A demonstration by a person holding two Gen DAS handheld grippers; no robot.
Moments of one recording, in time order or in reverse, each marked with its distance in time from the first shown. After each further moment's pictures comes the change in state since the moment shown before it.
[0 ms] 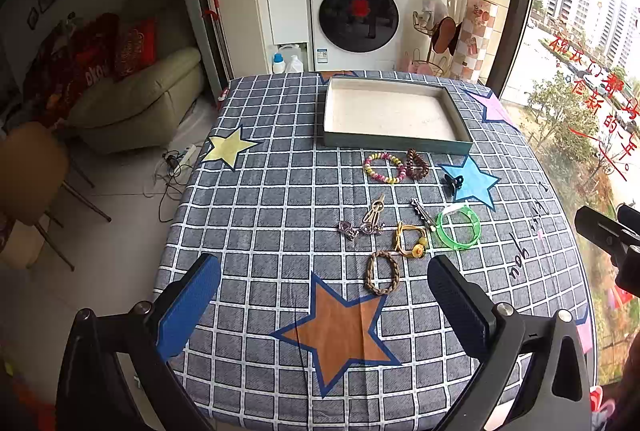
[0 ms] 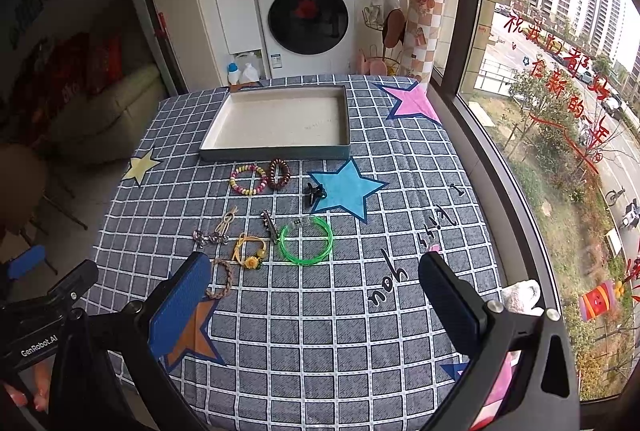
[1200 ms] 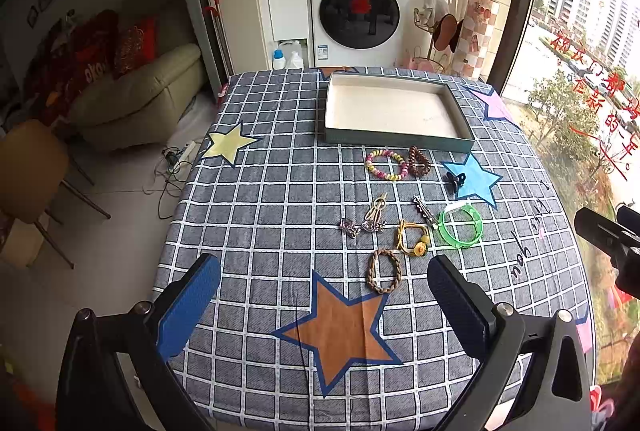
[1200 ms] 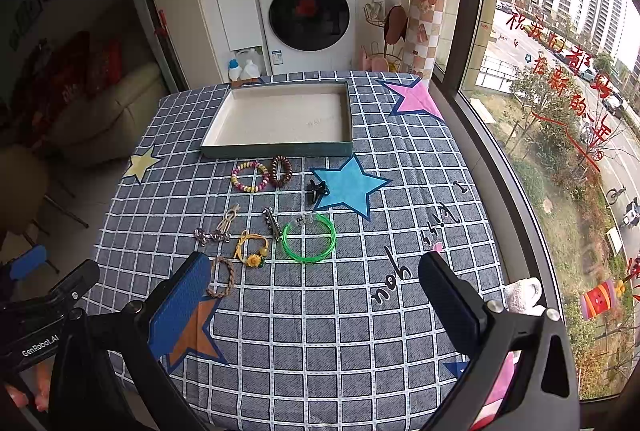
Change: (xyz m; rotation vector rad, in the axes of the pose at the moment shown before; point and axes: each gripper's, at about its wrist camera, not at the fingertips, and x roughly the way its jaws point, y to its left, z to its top) left arm 0.000 0.001 0.000 -0.004 0.007 0.001; right arm 0.004 0.004 -0.001 0.001 0.015 0.006
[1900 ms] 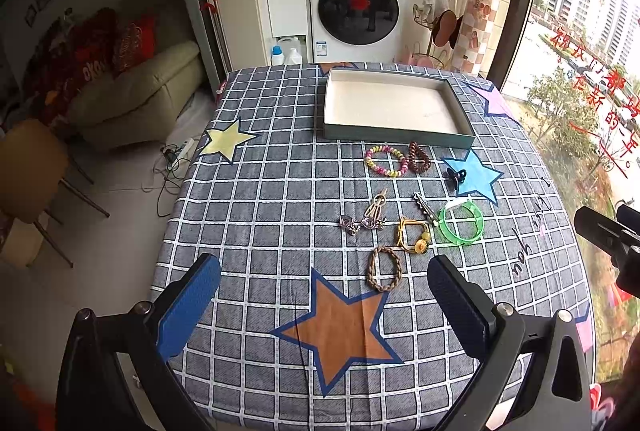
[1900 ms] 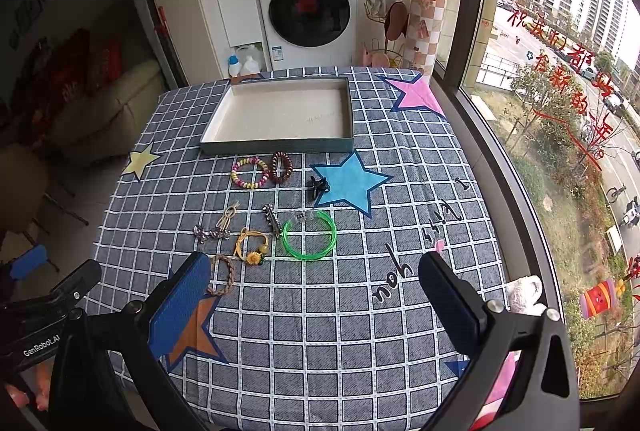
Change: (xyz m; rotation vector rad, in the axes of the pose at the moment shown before) left arm 0.008 0.000 -0.004 0.003 0.019 -0.002; right arm 0.003 0.000 -0.001 0.002 0.011 0.002
